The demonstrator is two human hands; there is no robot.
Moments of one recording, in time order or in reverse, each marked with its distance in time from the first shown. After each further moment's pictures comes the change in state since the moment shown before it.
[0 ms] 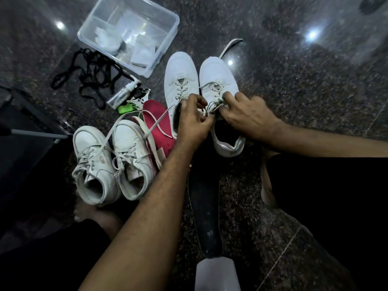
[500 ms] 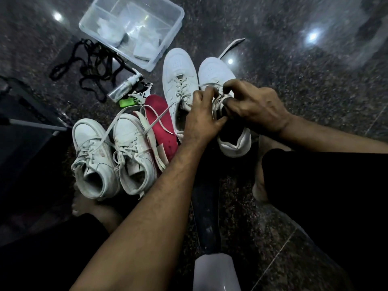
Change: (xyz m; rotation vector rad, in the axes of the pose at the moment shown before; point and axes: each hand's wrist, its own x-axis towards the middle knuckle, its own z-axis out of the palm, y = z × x) left_hand -0.006 0.009 0.007 0.277 -0.091 0.141; right_hand -0.001 0.009 -0.012 0.115 0.469 -0.079
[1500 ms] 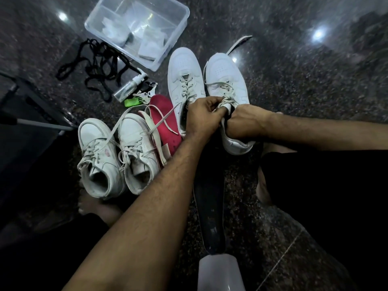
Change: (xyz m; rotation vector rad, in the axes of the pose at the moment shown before) left_hand 0.015 -0.011 0.004 -0.305 0.050 -0.231; right_hand 0.026 -0.021 0.012 -0.160 -0.909 -0.450
